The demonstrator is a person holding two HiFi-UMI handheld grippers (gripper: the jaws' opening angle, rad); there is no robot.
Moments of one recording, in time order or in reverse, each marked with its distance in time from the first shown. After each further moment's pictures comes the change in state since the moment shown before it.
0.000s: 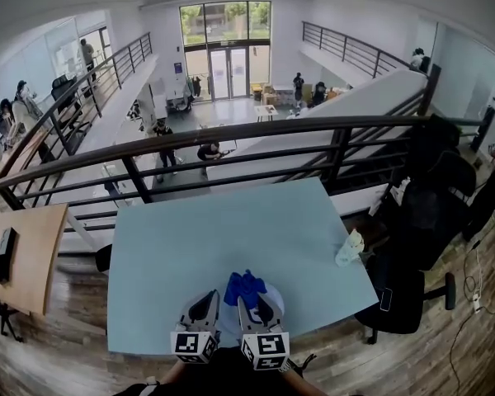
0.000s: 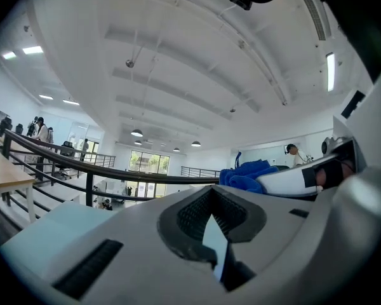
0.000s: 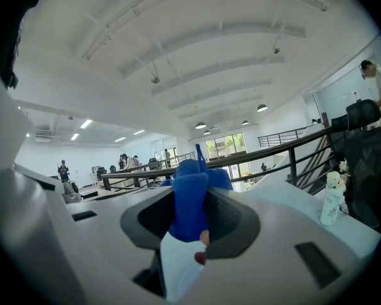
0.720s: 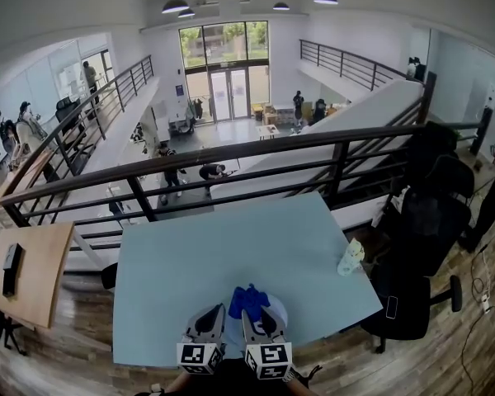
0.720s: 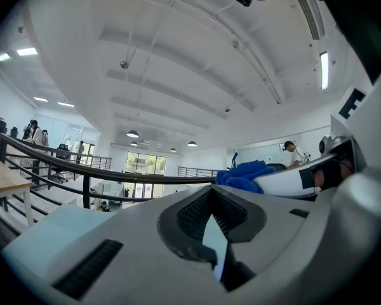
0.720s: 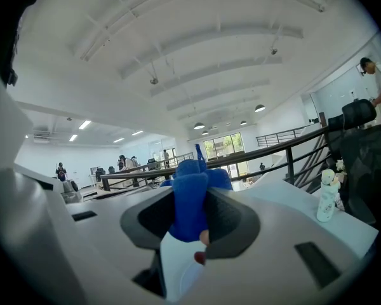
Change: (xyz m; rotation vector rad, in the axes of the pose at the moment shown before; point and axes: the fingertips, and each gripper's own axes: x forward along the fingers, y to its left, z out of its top) left arm -0.010 -0.018 -0.001 0.025 0.005 -0.030; right arm -0.017 -0.002 -0.008 0.011 0.001 -0.011
